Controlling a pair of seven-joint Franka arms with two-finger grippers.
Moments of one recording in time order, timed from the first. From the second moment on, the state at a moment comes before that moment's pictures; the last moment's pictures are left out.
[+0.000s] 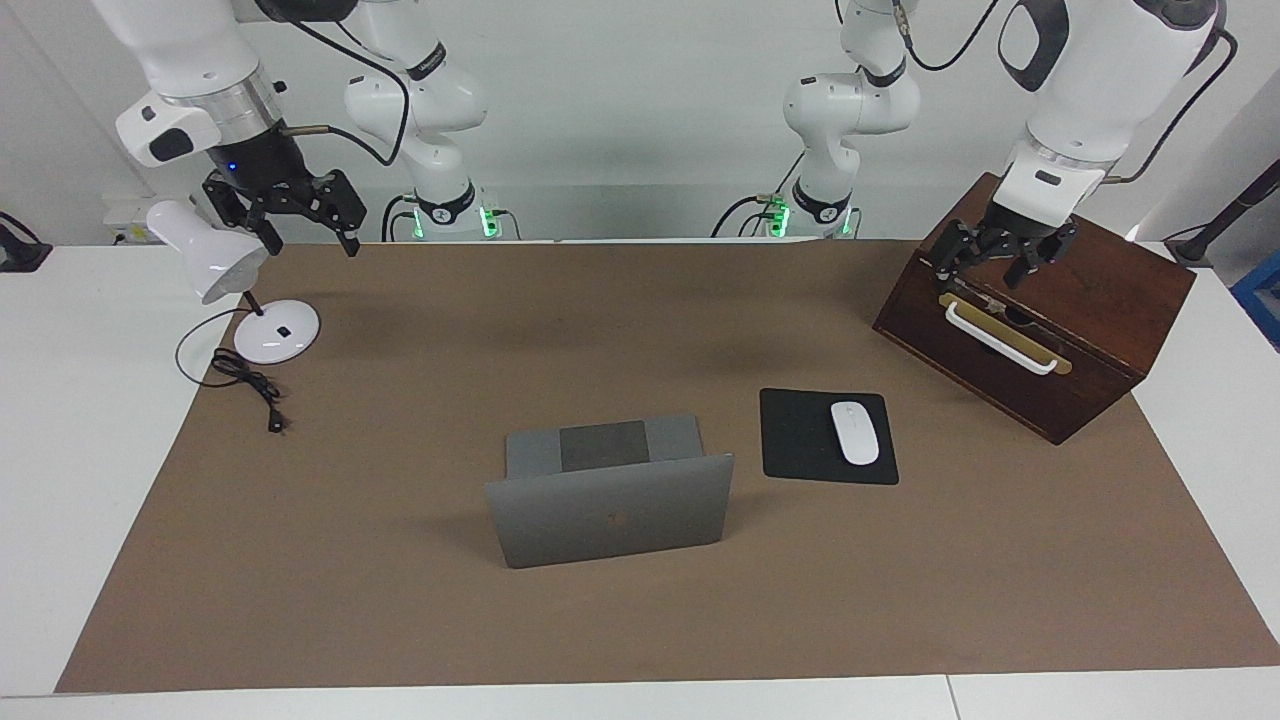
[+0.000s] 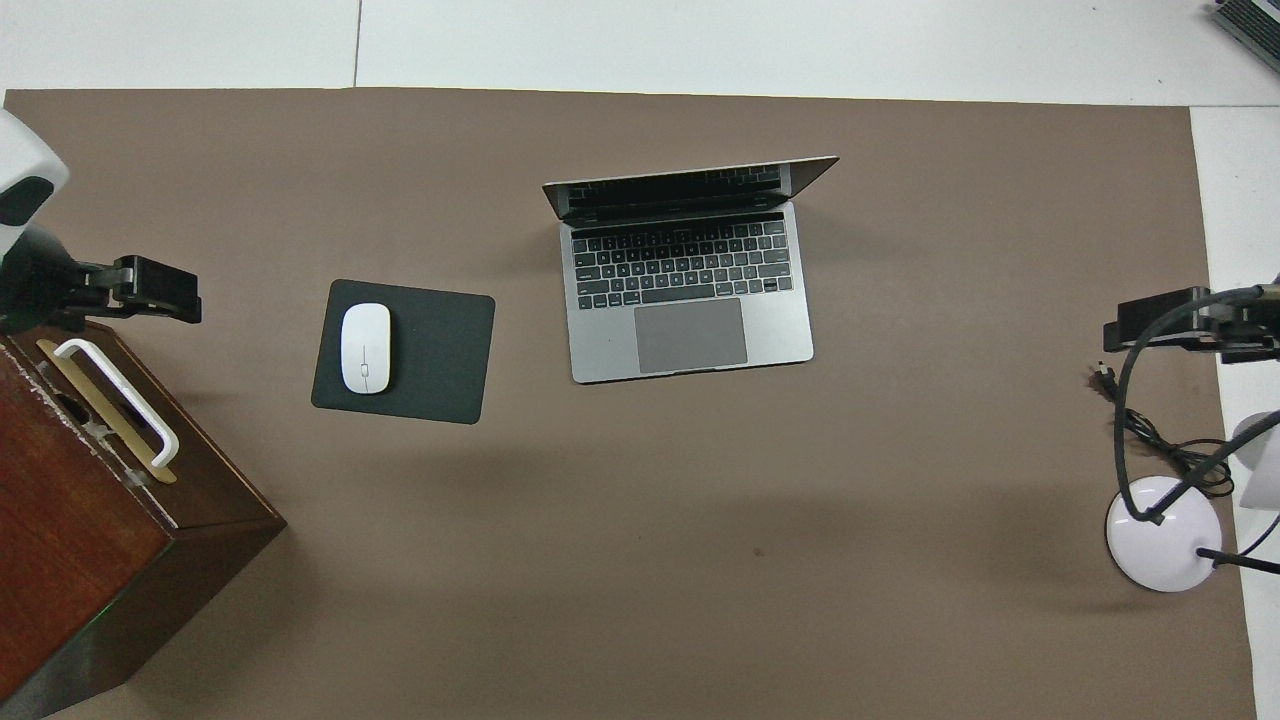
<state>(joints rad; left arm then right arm) -0.06 -0.02 -0.04 -1.62 0.00 1.64 -0.11 0.07 -0.09 -0.07 -1.62 0.04 1.57 0.11</state>
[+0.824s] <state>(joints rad) -0.06 -0.02 -0.04 -1.62 0.00 1.65 -0.10 0.06 -0.08 -0.07 -1.62 0.03 1.57 0.03</state>
